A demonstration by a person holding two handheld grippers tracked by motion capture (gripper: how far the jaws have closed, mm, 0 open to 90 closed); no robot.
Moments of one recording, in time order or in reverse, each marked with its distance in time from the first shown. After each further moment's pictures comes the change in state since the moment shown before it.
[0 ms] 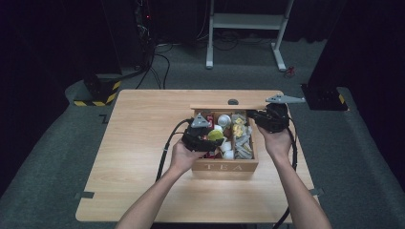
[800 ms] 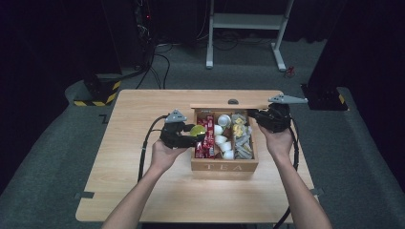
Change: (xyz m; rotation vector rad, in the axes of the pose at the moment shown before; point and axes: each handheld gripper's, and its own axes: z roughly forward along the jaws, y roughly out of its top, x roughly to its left) left arm 0.032 -0.010 -0.055 -0.044 0.013 -0.072; right arm -0.006 -0.003 -0.001 -0.025 0.023 0.013
